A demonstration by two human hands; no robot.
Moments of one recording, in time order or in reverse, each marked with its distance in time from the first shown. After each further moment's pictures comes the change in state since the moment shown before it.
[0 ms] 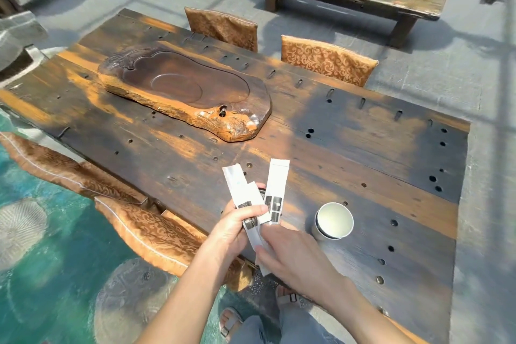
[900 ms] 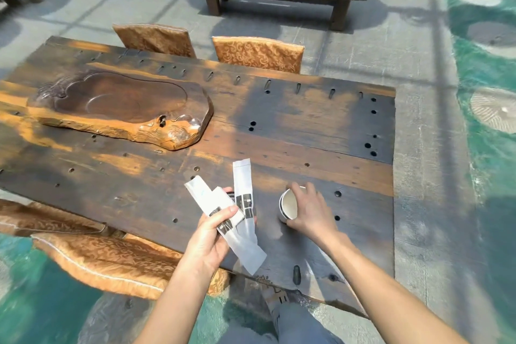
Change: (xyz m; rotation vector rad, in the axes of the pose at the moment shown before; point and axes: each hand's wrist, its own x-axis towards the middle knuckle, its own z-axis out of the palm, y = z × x) left_hand -0.014 -0.072 0.082 -0.064 -0.076 -0.034; right_hand -0.062 0.188 -0.006 0.083 0.116 0.609
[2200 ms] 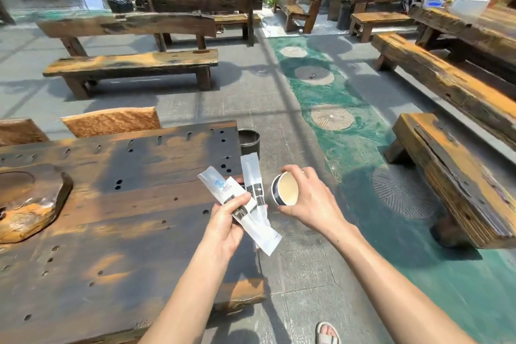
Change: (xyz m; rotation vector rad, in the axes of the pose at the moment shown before) left_hand -0.081 -0.216 0.285 0.094 -0.309 -0.189; right_hand -0.267 0.218 -0.199 0.118 0.505 0.207
